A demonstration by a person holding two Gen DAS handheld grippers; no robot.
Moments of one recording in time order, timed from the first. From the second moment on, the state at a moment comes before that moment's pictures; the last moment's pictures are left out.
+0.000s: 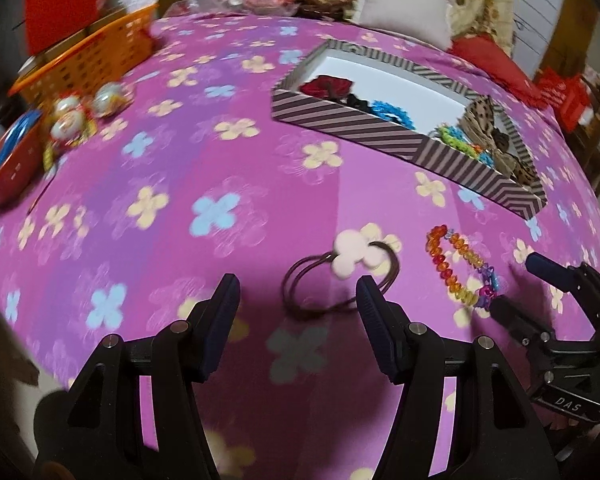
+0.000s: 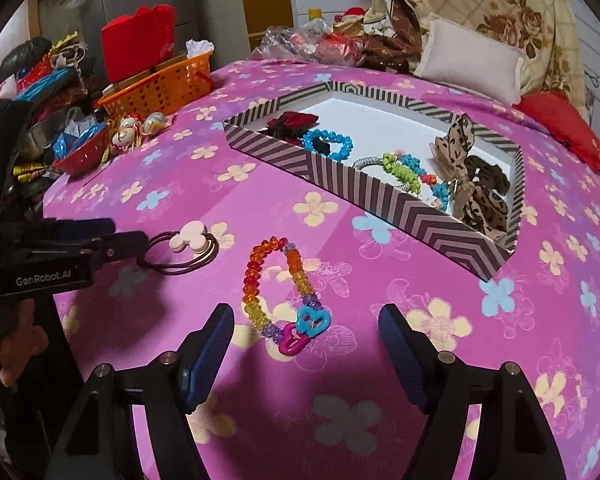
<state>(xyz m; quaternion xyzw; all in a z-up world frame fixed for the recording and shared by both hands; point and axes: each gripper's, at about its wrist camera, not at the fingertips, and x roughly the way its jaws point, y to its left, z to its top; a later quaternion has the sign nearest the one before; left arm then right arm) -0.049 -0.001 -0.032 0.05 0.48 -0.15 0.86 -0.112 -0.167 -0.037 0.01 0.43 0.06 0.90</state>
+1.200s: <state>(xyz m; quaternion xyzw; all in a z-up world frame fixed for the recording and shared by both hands) -0.018 -0.037 -0.053 0.13 0.50 -0.25 0.82 -0.110 -0.186 -0.051 0.06 0.44 0.04 0.90</state>
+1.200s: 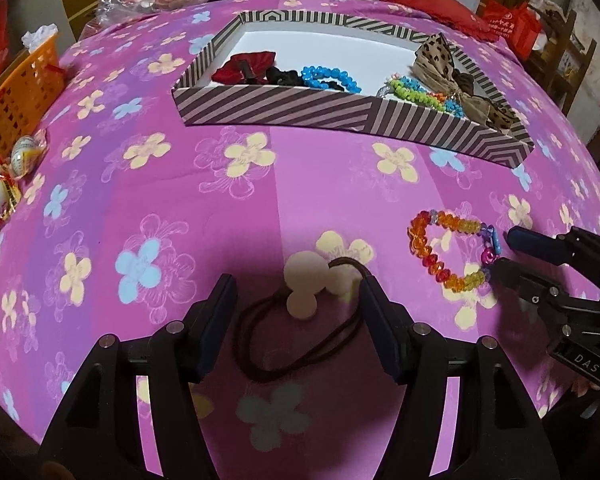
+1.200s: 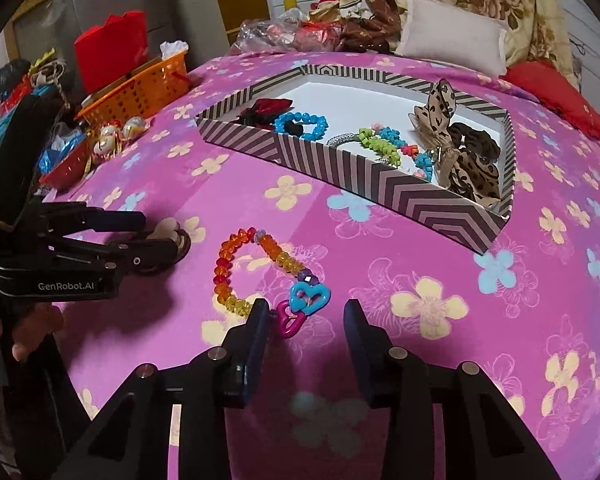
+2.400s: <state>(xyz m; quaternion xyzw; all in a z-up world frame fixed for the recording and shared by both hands) -0.024 -0.026 -0.046 0.08 0.49 -0.23 0.83 -0.091 -0.186 -0.052 0.08 0.44 0.03 0.90</state>
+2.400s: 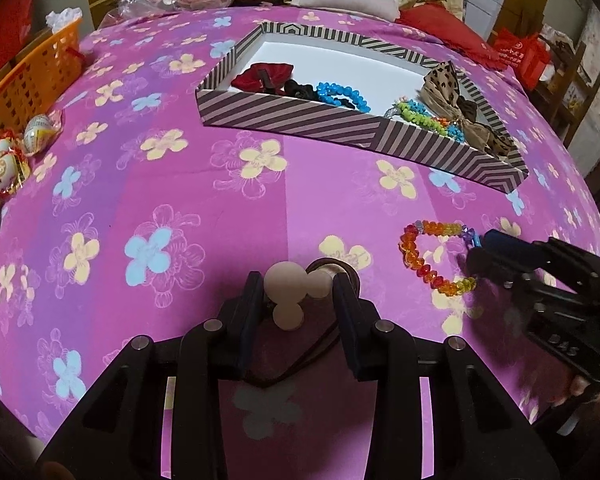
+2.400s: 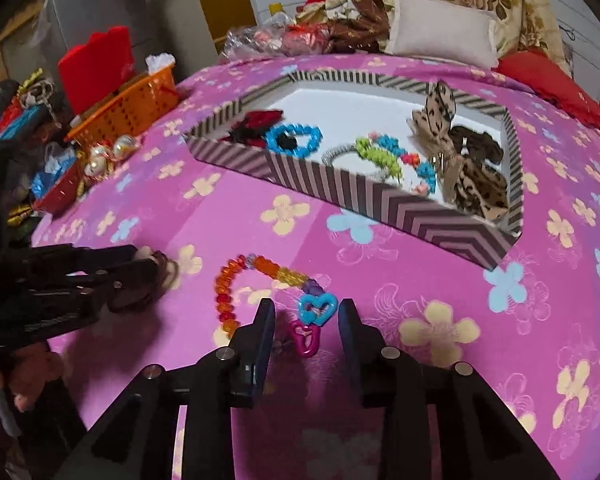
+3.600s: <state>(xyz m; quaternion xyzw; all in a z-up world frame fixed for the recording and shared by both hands) -0.046 -0.029 0.028 0.08 0.42 -0.24 0.87 -0.129 -0.205 0.047 0.07 0.33 0.03 0.94</state>
